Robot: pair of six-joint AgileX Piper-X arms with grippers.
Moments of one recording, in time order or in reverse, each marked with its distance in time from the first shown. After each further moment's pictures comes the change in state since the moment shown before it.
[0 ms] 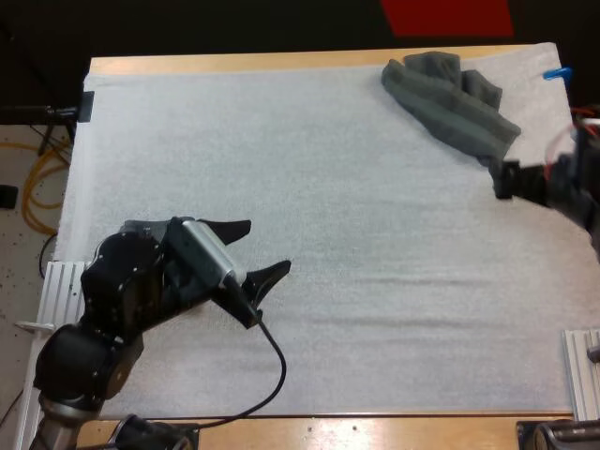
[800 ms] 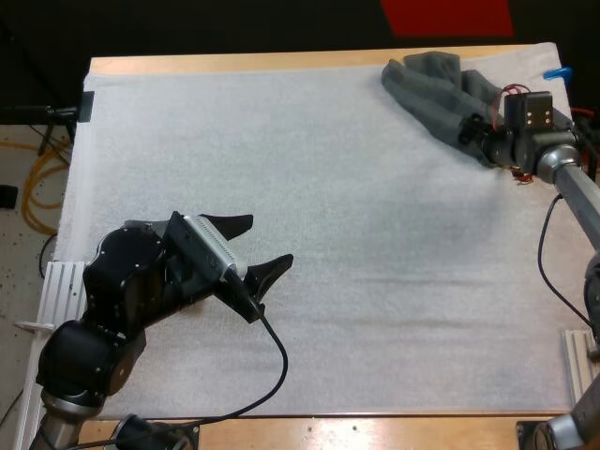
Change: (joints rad) left arm 0.000 0.012 0.000 -0.026 0.000 -0.019; right arm -0.002 0.777 -0.319 -0.198 0.103 0.510
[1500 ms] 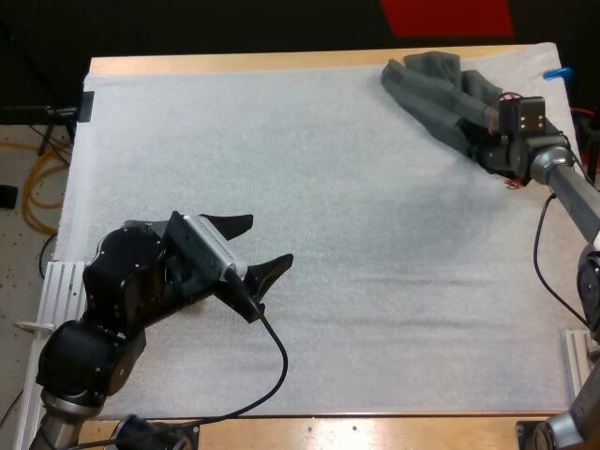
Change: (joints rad) left arm 0.000 0.000 0.000 0.000 0.000 -0.004; right arm 0.000 0.062 -0.009 -0.029 -0.089 0.105
